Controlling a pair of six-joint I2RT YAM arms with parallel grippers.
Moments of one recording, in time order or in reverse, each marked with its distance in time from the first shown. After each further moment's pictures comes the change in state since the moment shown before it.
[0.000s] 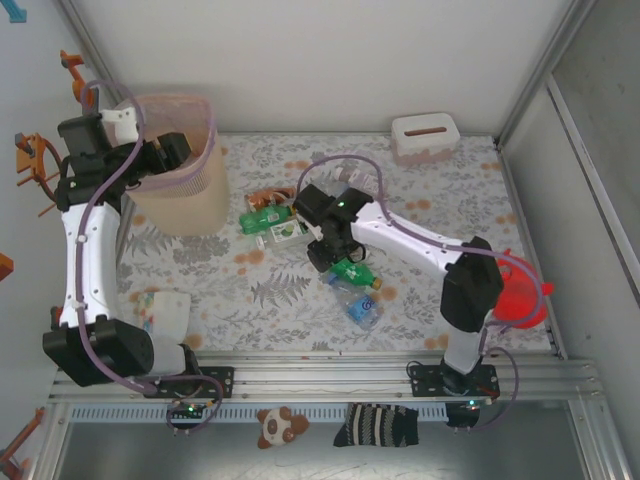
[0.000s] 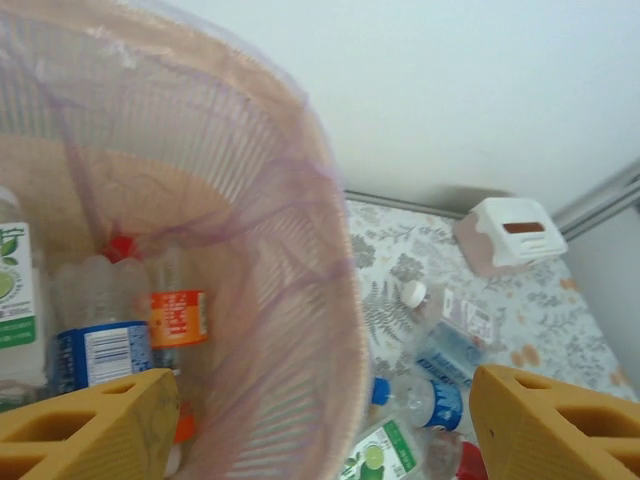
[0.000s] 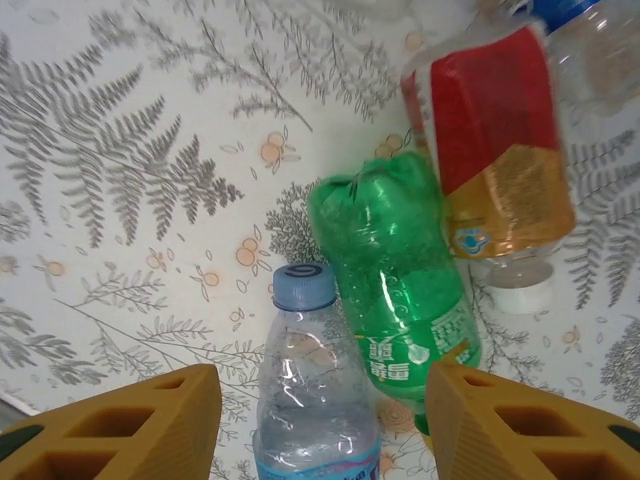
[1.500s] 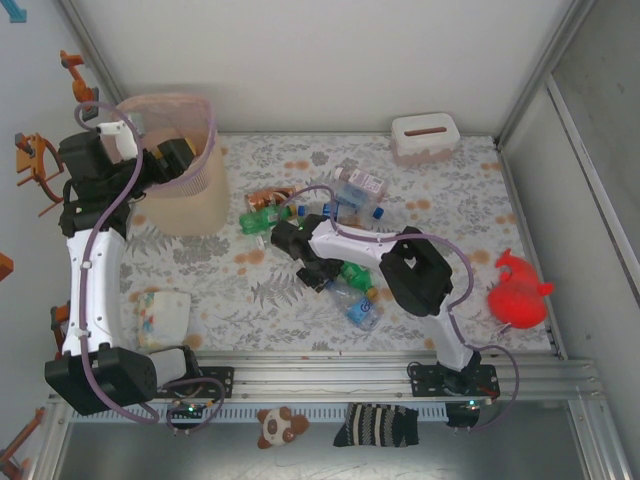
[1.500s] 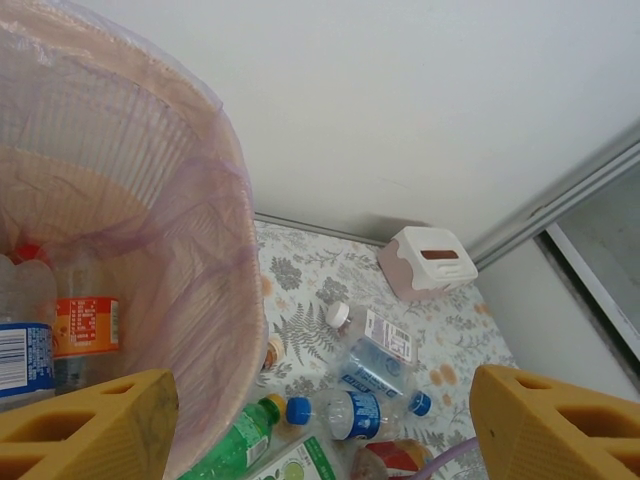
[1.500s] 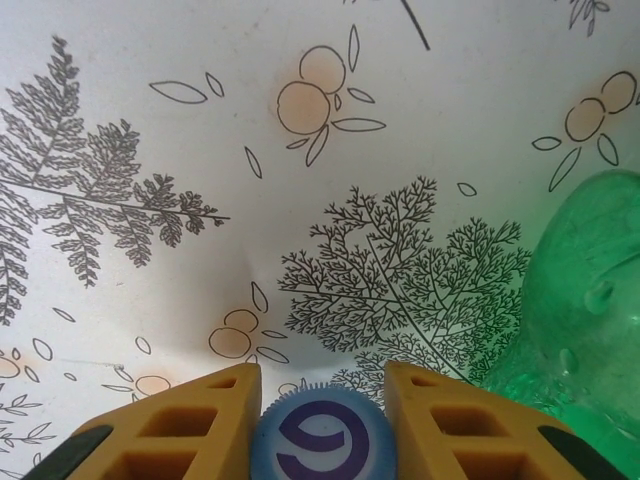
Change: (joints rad) left arm 0.001 -0.129 -0.167 0.175 0.097 -0.154; right arm 0.071 0.289 0.011 0.024 0.066 0.030
